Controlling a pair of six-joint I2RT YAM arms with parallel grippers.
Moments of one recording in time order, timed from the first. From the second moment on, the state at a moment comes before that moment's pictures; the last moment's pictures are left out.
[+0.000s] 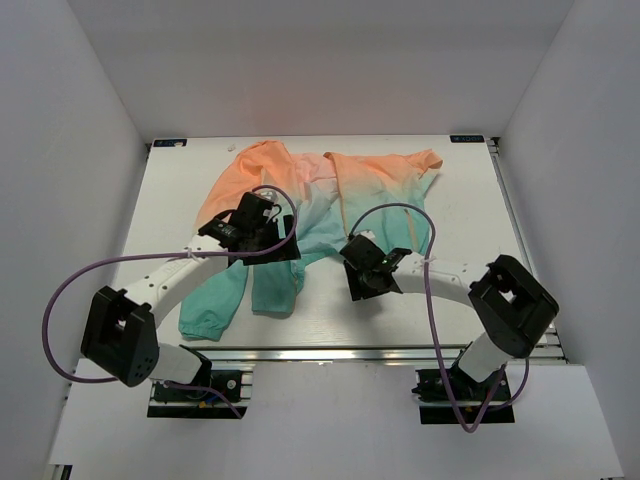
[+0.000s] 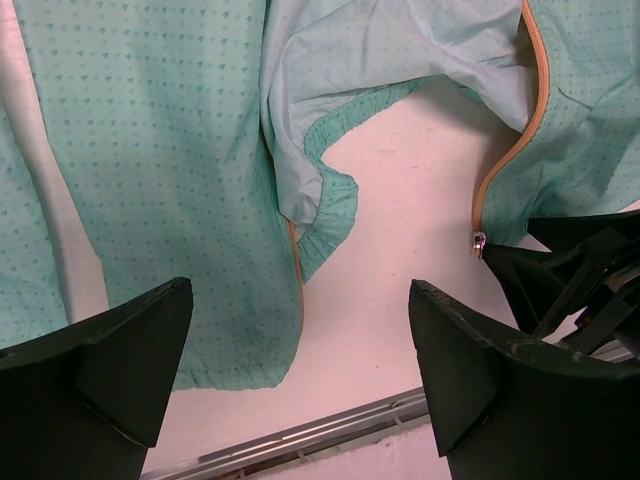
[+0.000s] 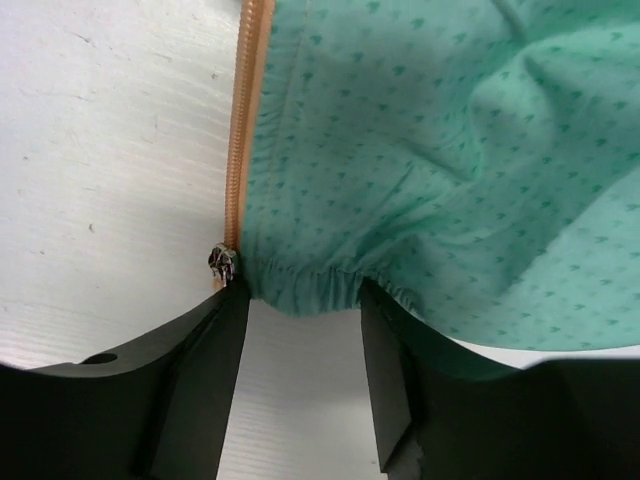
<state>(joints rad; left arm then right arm) -0.53 1.38 1.01 -0.56 0.03 -0.55 0.87 1.59 0.86 -0.42 0.22 0.50</state>
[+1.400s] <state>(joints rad) -0.64 1.73 1.06 0.08 0.65 -0.64 0.87 1.09 0.68 -0.26 0.09 0.44</state>
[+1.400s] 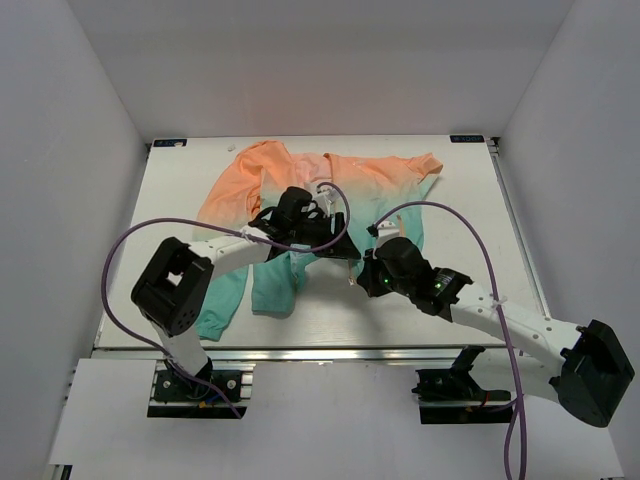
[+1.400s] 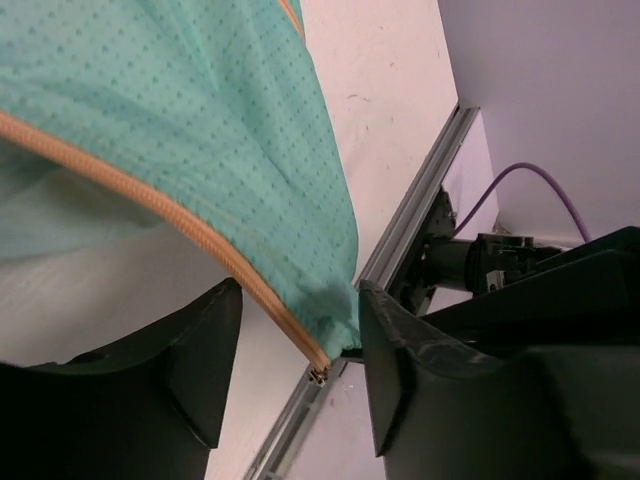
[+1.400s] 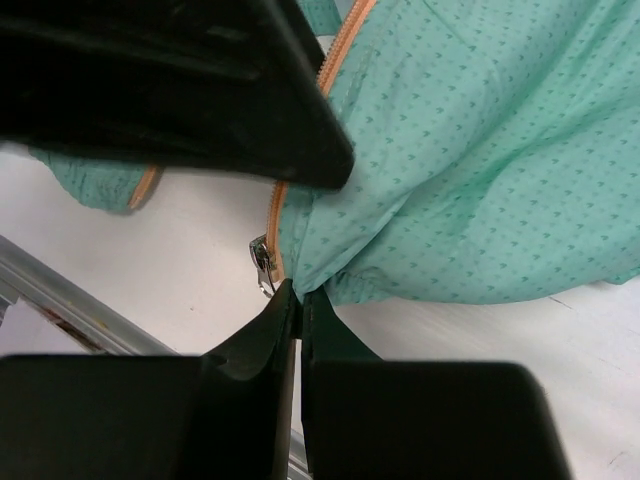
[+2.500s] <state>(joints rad) -0.64 1.72 1.06 0.17 0.70 -0.71 0.86 1.10 0.67 -0.26 0.12 0.55</state>
